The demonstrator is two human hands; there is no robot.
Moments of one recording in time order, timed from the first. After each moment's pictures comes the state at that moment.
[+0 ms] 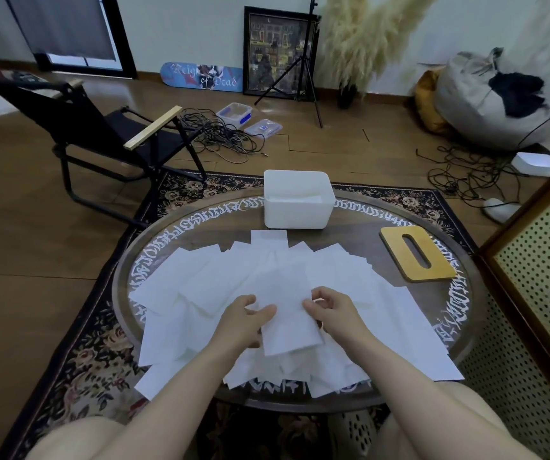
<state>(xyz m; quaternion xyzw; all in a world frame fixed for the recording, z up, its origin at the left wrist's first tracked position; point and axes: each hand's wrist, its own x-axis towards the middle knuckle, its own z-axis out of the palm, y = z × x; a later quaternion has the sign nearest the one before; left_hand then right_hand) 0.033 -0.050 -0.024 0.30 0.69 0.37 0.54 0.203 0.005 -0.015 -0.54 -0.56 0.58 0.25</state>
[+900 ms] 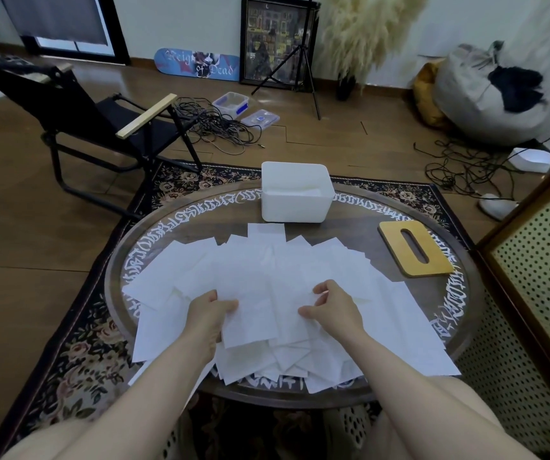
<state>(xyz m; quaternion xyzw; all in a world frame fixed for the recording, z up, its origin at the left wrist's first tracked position) 0.007 -0.048 -0.029 0.12 0.68 0.49 0.53 0.203 0.028 -0.048 -0.66 -0.64 0.38 0.12</state>
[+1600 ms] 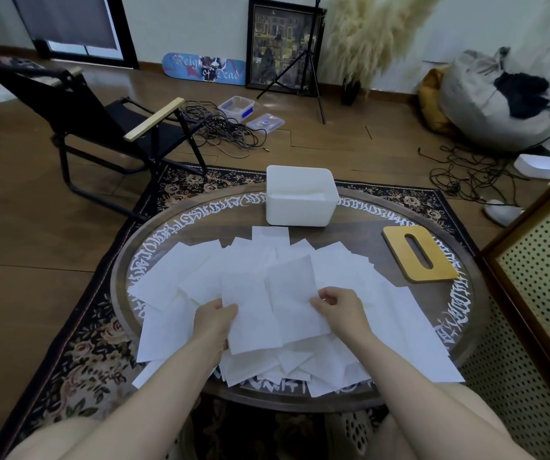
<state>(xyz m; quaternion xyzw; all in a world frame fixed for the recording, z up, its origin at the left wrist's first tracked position) 0.013 -0.049 -0.033 0.10 0.70 0.48 0.52 0.205 0.026 -0.041 -0.62 -0.63 0.42 0.21</state>
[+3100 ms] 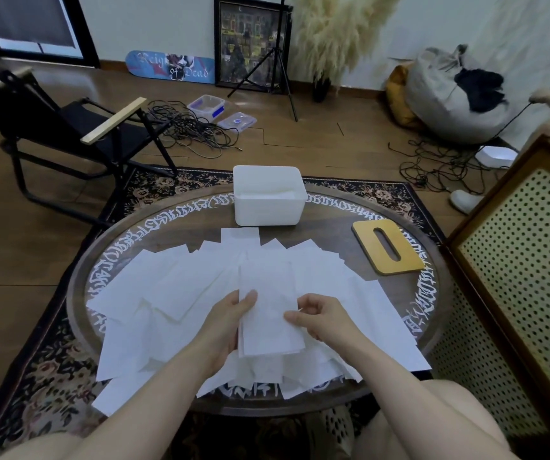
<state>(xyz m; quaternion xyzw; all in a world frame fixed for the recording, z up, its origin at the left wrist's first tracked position) 0.055 -0.035 -0.025 0.21 0.58 0.46 0.64 0.234 0.009 -0.014 -0.54 -0.56 0.59 0.23</state>
